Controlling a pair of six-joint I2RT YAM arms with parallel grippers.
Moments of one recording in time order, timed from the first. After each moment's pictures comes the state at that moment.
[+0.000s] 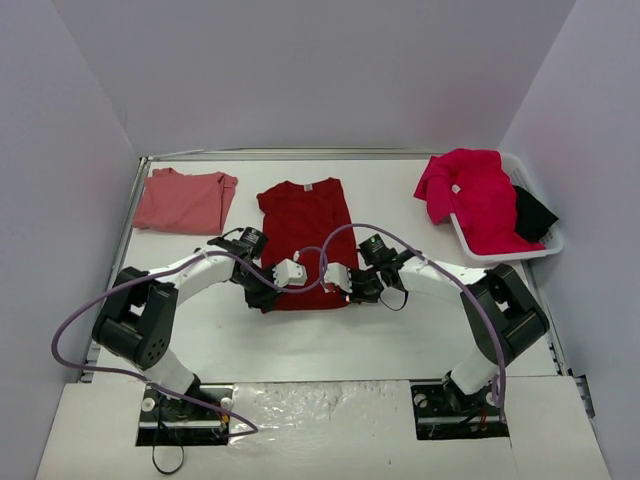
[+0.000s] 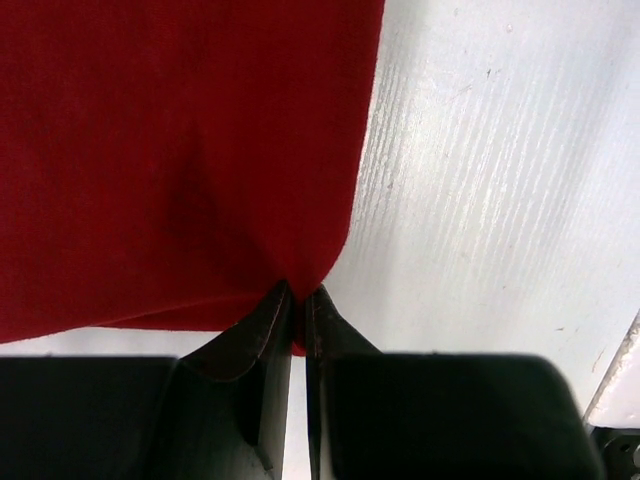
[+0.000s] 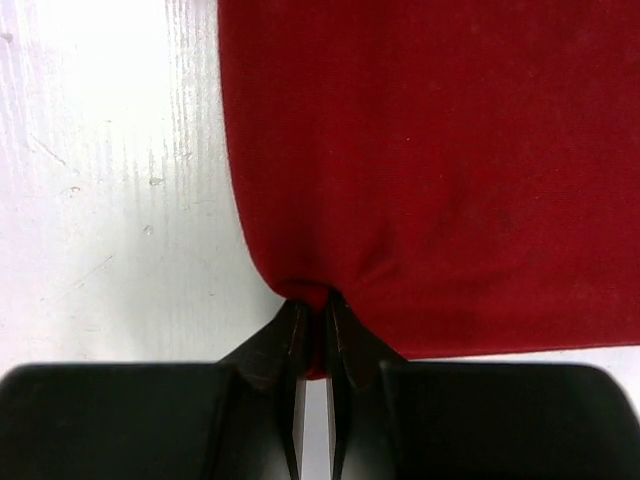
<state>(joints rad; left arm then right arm) -0.46 1.60 0.94 -0.69 0.51 0.82 0.59 1.61 0.81 -0.32 -0.44 -0.95</state>
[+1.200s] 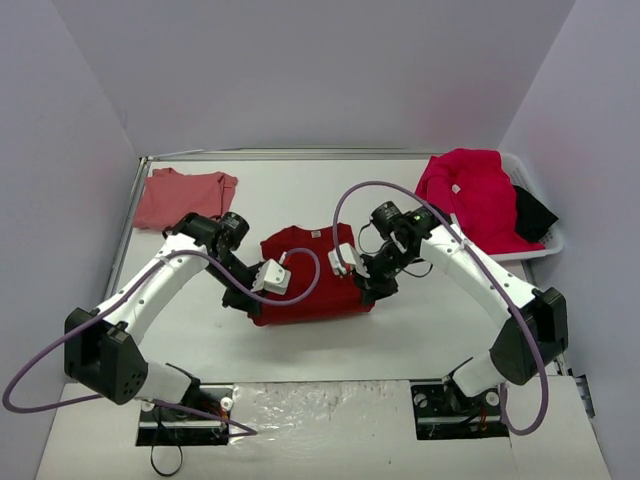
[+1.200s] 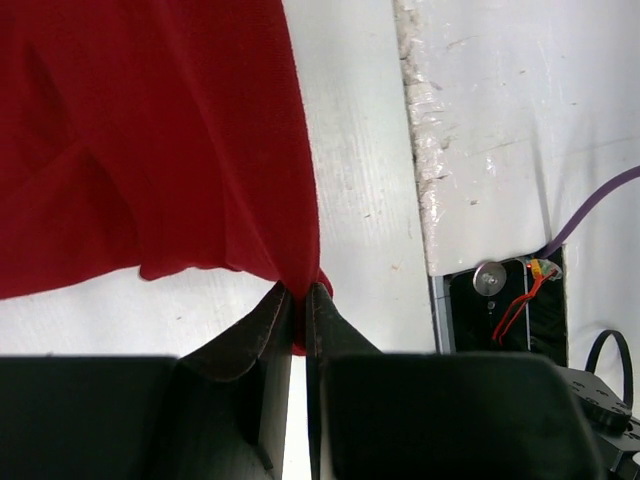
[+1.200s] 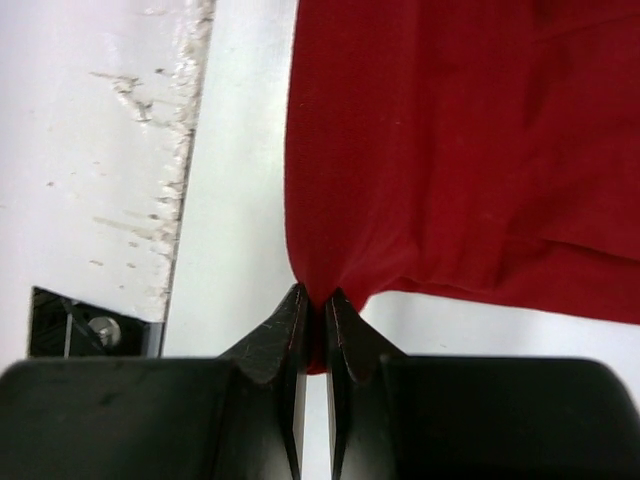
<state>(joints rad) -0.45 1.39 1.22 -1.38 0.71 1.23 0.57 1.47 1.26 -1.23 -0.70 -1.13</state>
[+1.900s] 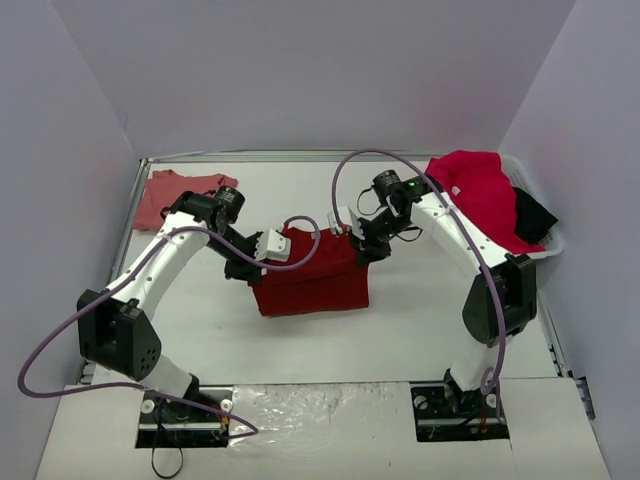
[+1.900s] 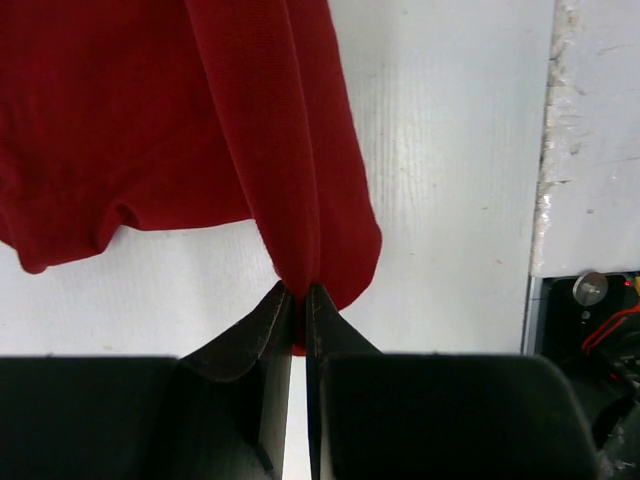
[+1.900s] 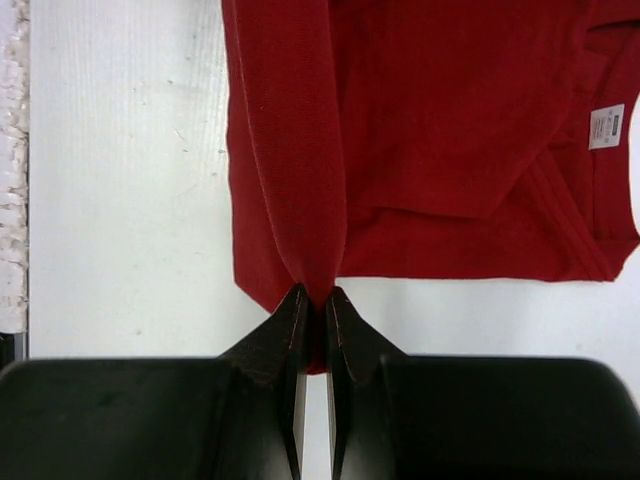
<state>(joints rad) -0.35 1.52 1.41 -1.31 0.64 1.18 0.43 1.73 1.53 -1.18 -0.68 -1.20</state>
